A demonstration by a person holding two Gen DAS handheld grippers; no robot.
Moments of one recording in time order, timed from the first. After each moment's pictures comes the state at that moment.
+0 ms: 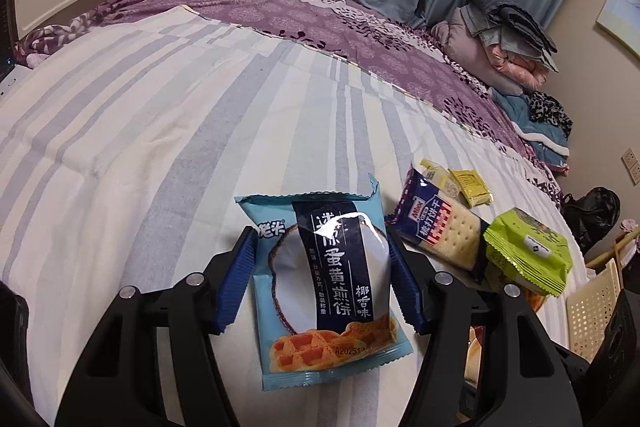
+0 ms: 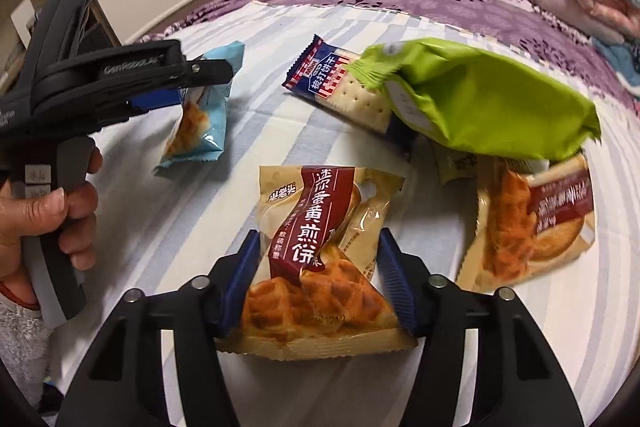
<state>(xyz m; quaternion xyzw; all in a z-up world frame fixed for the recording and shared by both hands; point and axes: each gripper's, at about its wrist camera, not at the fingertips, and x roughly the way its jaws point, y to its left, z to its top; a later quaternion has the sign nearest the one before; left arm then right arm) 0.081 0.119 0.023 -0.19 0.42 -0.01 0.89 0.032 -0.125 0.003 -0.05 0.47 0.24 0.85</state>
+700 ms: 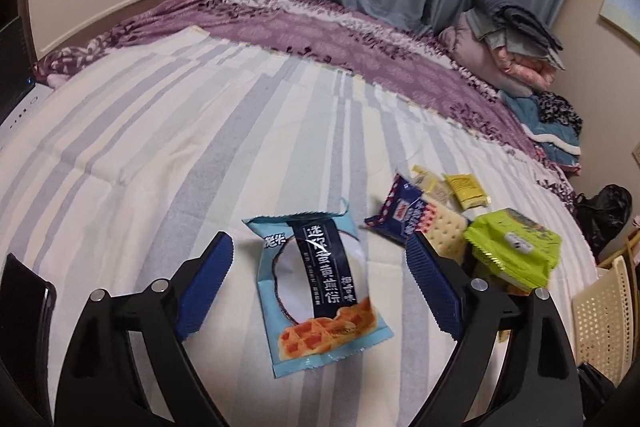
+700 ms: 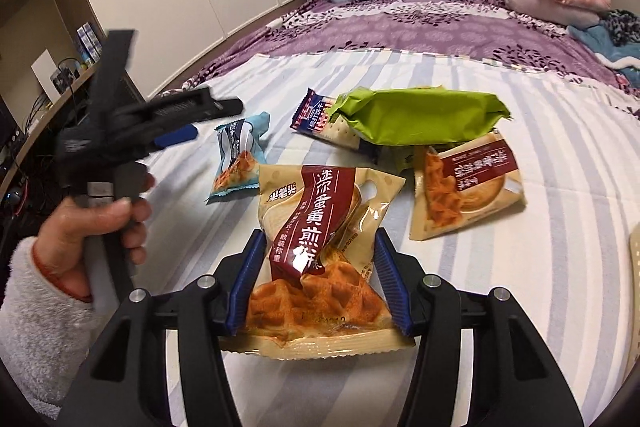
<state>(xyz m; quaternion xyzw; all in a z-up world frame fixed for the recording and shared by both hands) 0.071 0.104 0.042 -0.16 0.42 0.03 0.89 -0.010 -0.179 0.047 0.02 0.42 0.24 0.88</state>
